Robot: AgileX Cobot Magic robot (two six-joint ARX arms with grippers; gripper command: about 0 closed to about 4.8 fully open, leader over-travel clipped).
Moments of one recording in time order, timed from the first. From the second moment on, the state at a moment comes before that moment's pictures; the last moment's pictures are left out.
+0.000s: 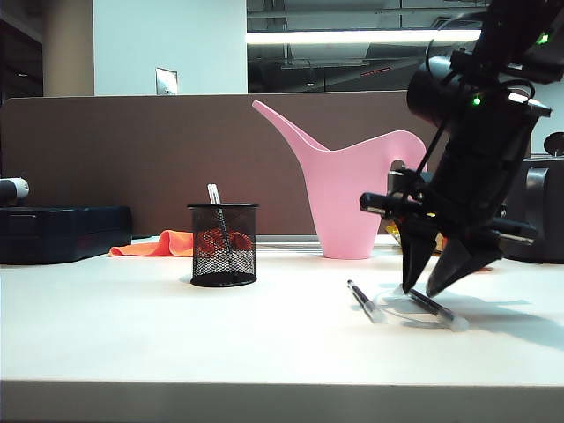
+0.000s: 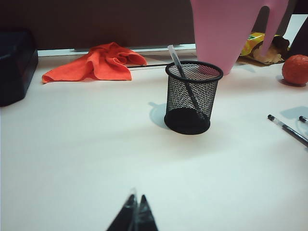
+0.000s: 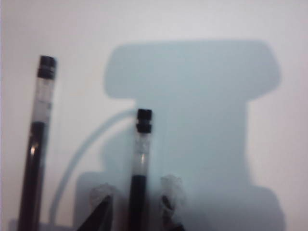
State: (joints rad) left arm -0.07 0.01 0.01 -0.09 0.28 0.03; right arm 0.39 1.72 1.01 -0.30 -0.05 0.34
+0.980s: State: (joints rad) left arm -0.07 0.01 0.01 -0.09 0.28 0.03; right arm 0.40 1.76 1.06 -0.30 -0.05 0.32
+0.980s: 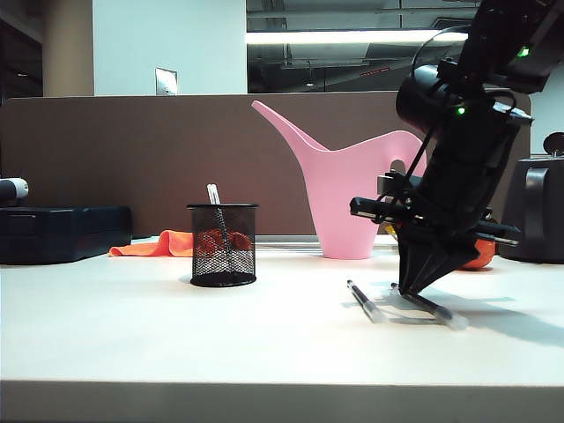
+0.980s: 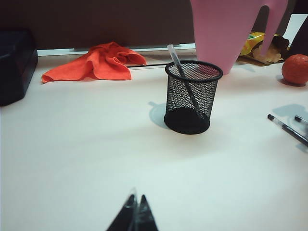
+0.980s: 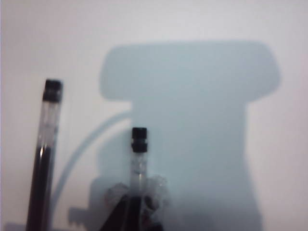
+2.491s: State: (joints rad) left arm -0.07 0.01 0.01 -0.09 0.33 0.03; right arm 0.47 2.01 1.39 0.75 -0.47 0.36
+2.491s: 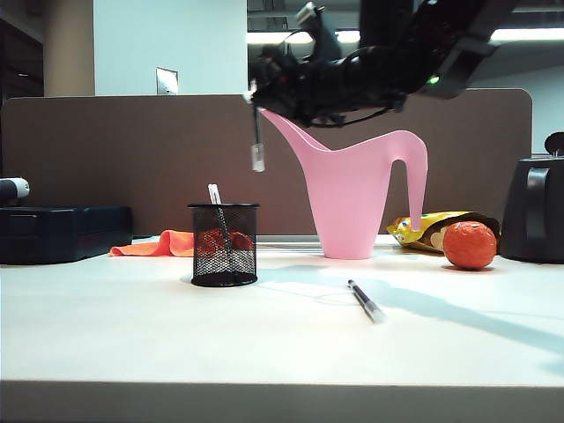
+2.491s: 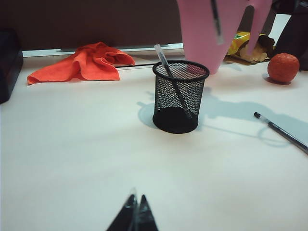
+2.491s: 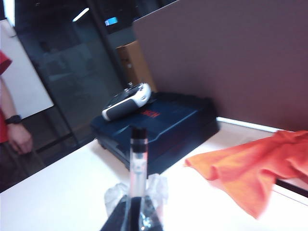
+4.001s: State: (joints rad) left arm -0.07 0.01 0.01 -0.11 0.43 0.03; right arm 0.40 1.74 1.53 -0.29 -0.41 0.21
